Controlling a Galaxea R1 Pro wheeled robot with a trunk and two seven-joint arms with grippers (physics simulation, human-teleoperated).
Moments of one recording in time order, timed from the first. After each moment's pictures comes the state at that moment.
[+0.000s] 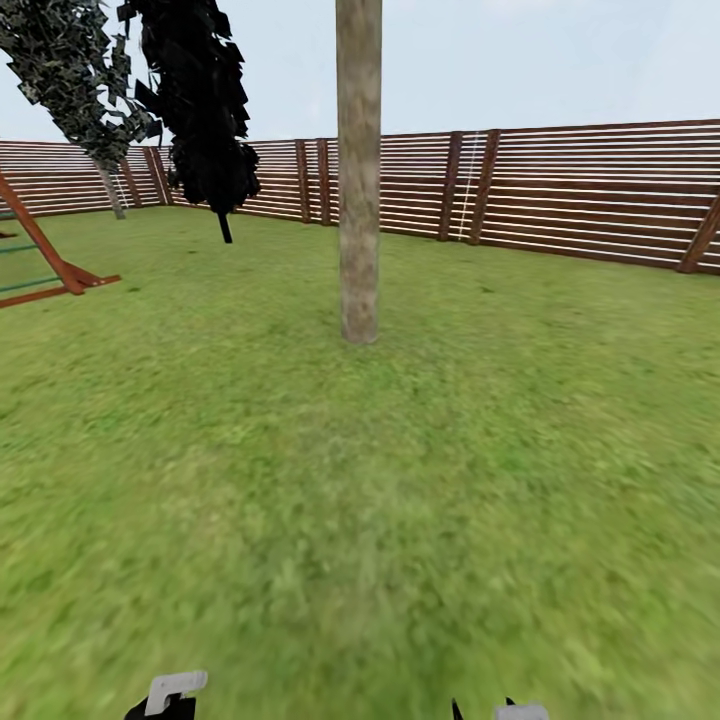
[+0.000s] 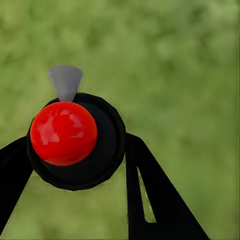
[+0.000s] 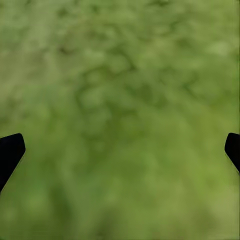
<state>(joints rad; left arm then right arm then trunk) -0.38 0.10 0.34 -0.16 -0.22 -0.34 0.00 -0.34 0.02 -0.64 -0.03 0.65 -0.72 0.04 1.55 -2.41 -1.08</state>
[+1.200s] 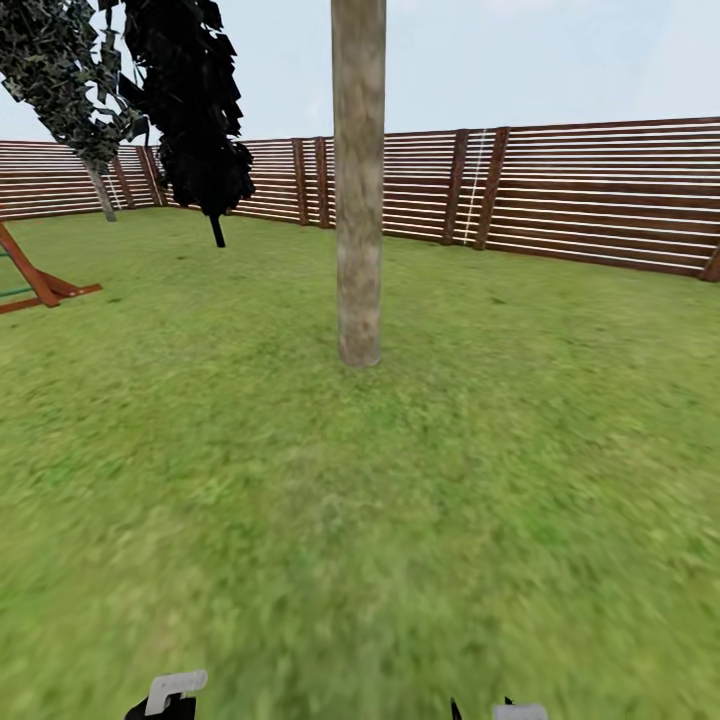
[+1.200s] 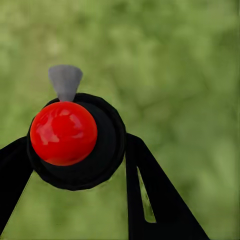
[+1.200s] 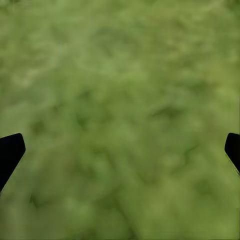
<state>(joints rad) -0.38 0.10 0.34 -0.16 -0.22 -0.34 0.00 -0.34 0.03 -0.64 -0.03 0.64 -0.72 0.04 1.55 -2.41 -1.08</state>
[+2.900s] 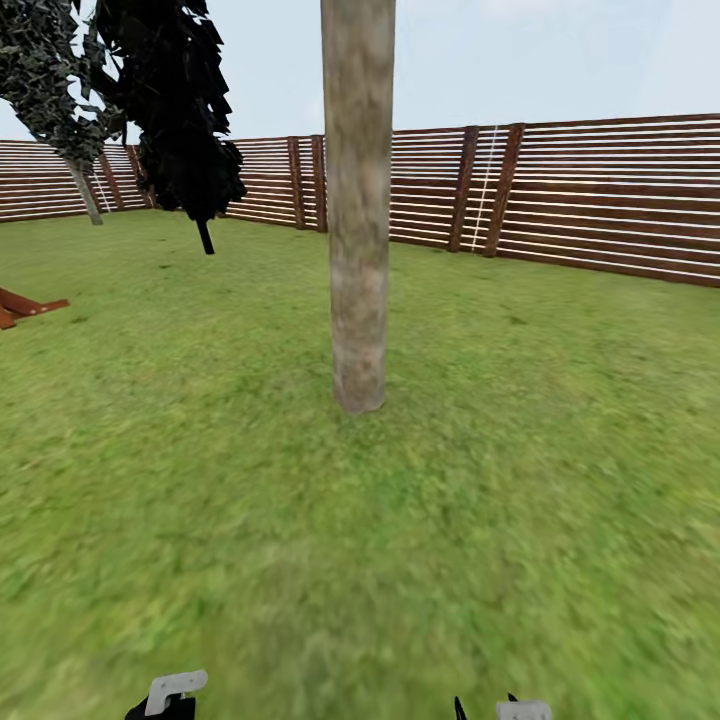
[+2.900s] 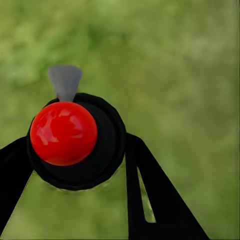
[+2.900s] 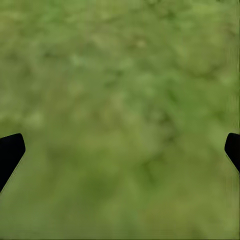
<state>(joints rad) -0.38 0.10 0.34 -0.16 -0.22 -0.34 0.00 -0.34 0.02 -0.64 -0.04 0.65 -0.73 0.04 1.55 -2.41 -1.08</state>
